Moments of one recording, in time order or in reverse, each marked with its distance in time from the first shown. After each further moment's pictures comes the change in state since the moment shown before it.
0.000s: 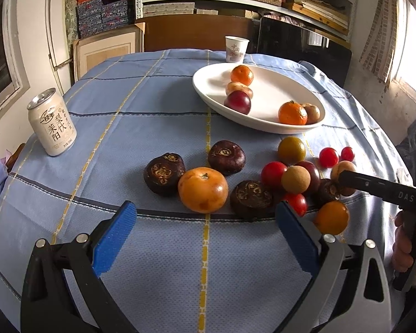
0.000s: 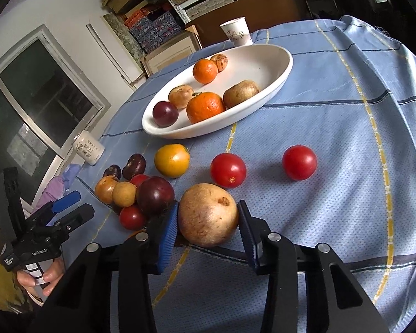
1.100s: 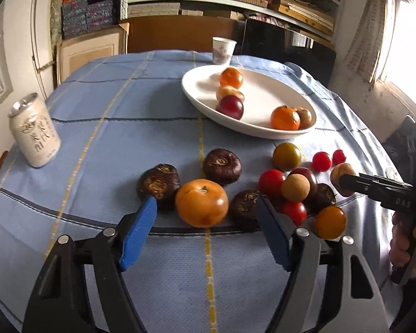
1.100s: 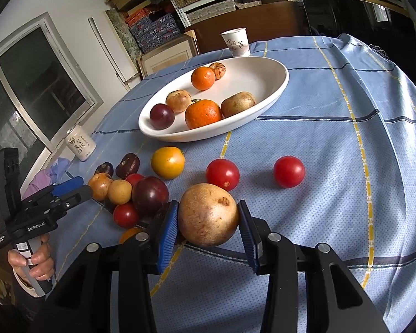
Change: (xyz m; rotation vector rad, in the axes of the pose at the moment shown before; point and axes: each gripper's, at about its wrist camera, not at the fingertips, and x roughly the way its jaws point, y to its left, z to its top) left arm 0.015 0.010 0.009 0.033 0.005 -0.106; right arm -0.007 0.011 -0.002 -0.069 -0.013 -0.077
